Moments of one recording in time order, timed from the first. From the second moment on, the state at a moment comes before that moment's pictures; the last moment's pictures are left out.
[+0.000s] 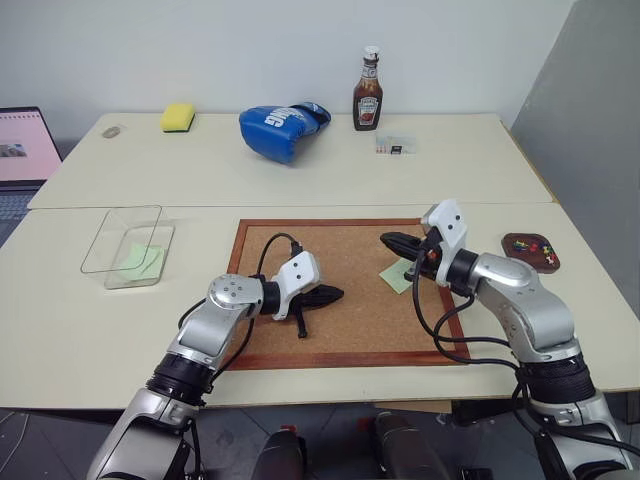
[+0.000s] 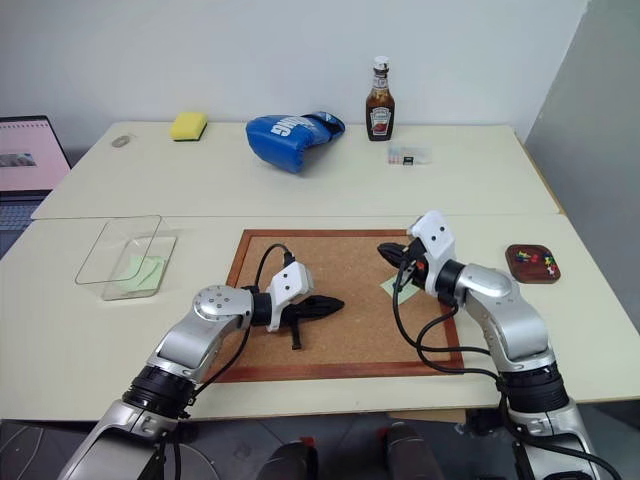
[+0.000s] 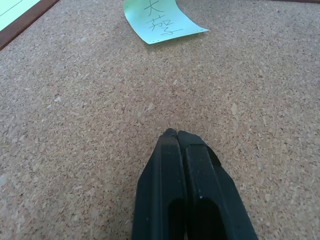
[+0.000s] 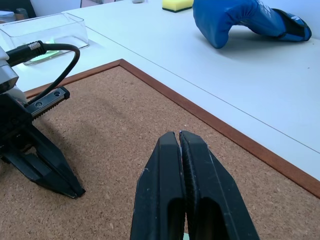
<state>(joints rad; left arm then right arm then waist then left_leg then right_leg) -0.45 0.48 -0.27 0.16 -0.13 0.22 -1.01 -0.46 -0.42 0.08 -0.18 0.30 0.56 0.67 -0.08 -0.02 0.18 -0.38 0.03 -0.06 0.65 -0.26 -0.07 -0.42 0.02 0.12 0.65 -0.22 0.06</state>
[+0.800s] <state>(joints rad) -0.45 0.48 -0.28 0.15 -0.13 0.21 -1.03 -0.34 -0.57 -0.31 0.04 0.22 0.52 0.38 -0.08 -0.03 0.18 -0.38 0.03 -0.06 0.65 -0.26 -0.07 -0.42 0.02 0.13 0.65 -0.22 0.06</state>
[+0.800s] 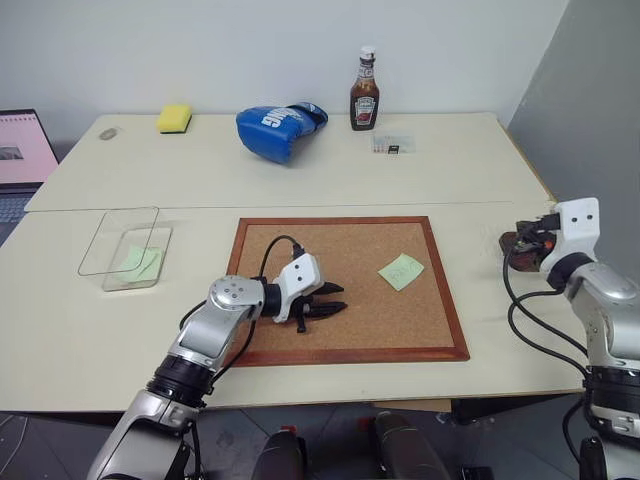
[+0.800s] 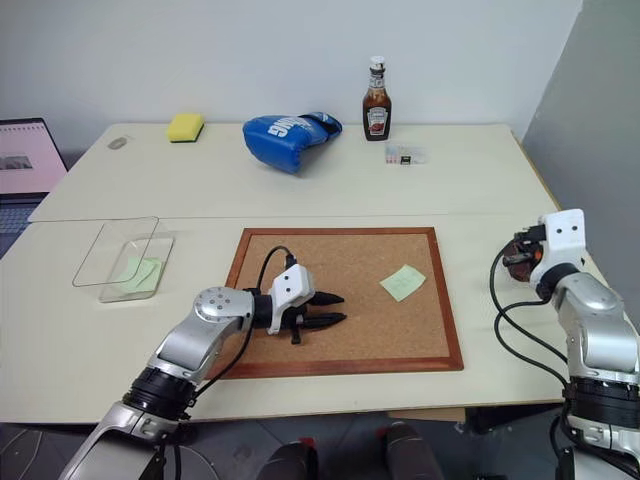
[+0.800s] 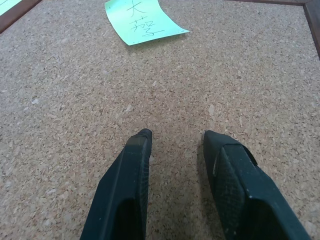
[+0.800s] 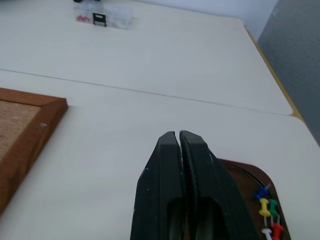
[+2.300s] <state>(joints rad) -0.43 0.49 -0.28 0.11 -0.11 0.24 -1.02 -0.44 -0.53 -0.35 0.46 0.22 0.32 0.24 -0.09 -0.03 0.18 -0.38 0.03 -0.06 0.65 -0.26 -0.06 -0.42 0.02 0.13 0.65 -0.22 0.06</state>
